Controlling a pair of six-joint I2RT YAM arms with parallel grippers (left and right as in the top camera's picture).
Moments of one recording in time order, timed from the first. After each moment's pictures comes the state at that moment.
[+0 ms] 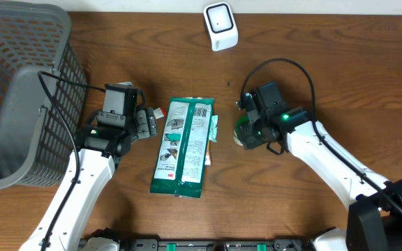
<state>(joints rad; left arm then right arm) -0.21 1.28 0.93 -0.68 -0.14 -0.33 0.44 1.59 1.03 -0.66 -0.07 0.03</state>
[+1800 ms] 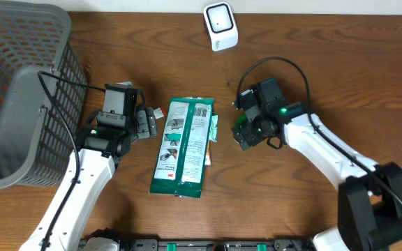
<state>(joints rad) -0.21 1.28 0.93 -0.68 -0.14 -0.33 0.40 1.70 1.05 -0.61 -0.13 -0.12</state>
